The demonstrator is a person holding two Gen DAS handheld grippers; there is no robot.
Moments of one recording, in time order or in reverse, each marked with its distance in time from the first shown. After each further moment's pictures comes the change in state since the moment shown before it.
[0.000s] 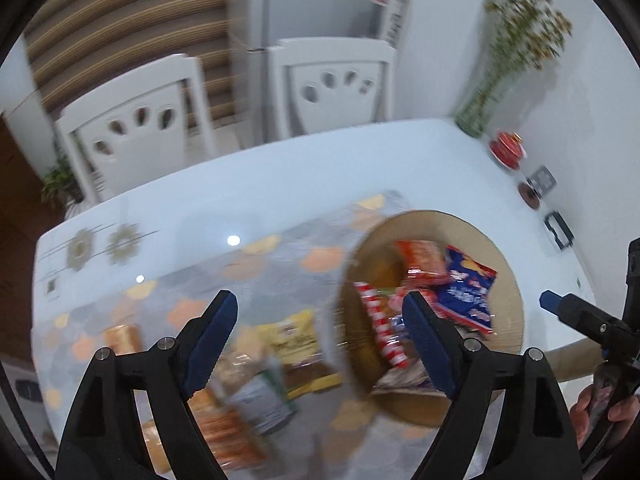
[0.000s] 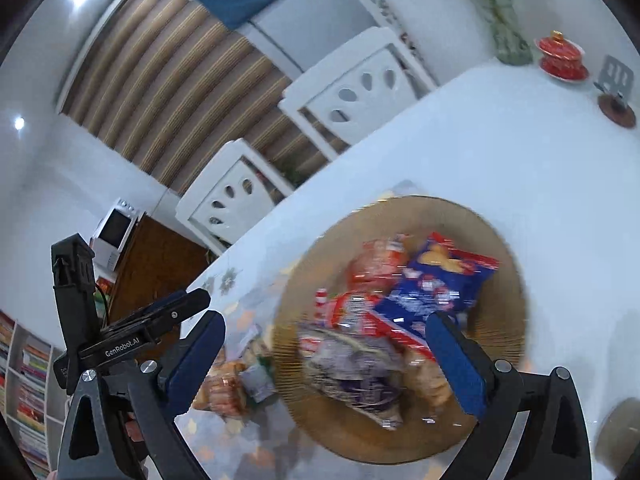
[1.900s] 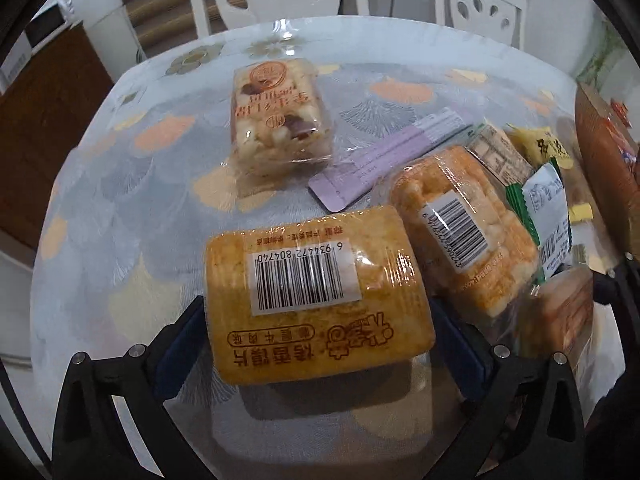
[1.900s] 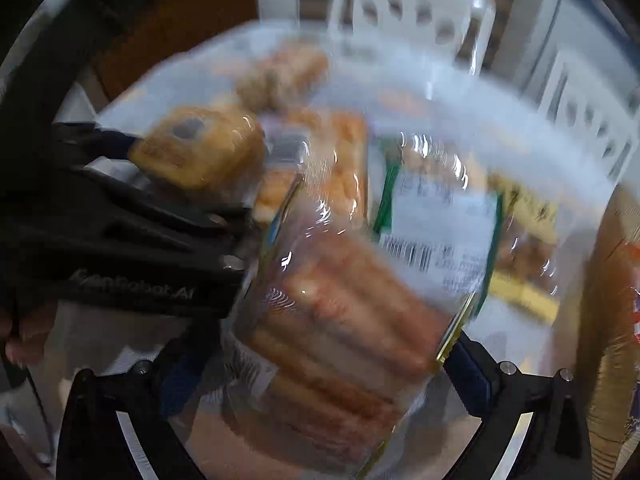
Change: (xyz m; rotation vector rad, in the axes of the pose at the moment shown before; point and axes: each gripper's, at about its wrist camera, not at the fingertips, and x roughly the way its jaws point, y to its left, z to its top) left arm 0.085 0.146 -0.206 -0.157 0.133 0.235; right arm 0.235 0.135 -0.223 -0.847 0.354 -0.177
